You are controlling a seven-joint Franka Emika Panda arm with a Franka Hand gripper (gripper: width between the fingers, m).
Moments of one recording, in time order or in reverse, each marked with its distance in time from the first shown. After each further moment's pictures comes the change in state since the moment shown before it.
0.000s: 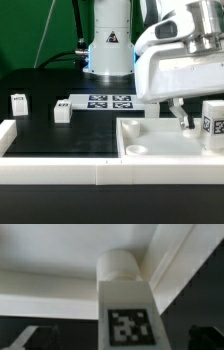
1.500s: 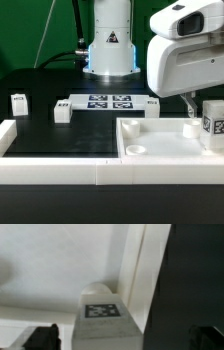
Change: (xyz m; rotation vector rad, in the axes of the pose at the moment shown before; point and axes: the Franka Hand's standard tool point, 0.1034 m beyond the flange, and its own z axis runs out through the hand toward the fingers) arm 0.007 -0.011 -0.009 0.094 -0.531 0.060
